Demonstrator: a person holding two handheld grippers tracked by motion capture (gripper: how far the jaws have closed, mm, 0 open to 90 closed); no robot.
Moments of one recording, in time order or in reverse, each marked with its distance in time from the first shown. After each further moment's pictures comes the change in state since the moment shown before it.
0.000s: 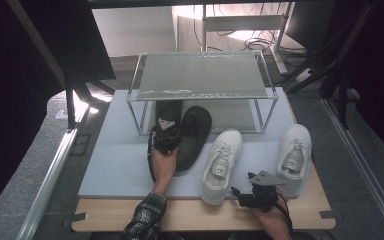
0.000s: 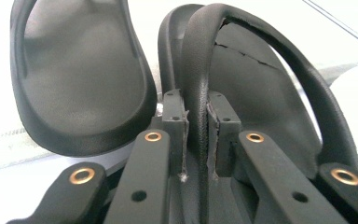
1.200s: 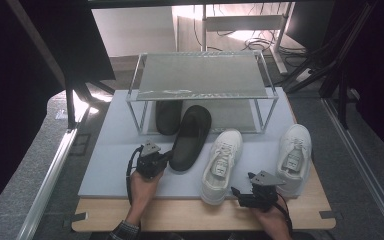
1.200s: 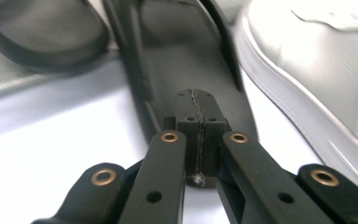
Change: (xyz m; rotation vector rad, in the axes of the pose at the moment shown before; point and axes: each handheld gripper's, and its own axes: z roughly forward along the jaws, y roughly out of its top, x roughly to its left) left arm 0.015 -0.053 -0.083 0.022 -0.262 0.160; right arm 0.000 0.000 0.000 0.002 -0.002 -0.004
